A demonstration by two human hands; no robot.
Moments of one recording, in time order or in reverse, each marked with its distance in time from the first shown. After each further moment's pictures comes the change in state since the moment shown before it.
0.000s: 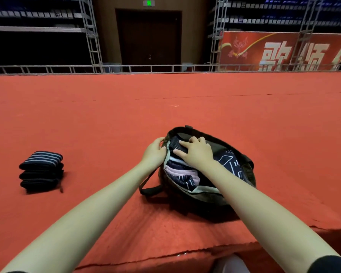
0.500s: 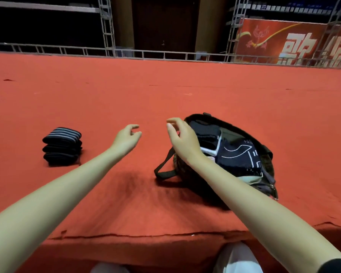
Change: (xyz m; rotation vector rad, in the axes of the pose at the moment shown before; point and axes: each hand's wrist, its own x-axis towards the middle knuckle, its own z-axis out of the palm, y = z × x) left_hand -0.017 -0.078 -0.103 0.048 0.171 -0.113; right_hand -0.038 -0.106 -0.017 0.818 0.262 -0.210
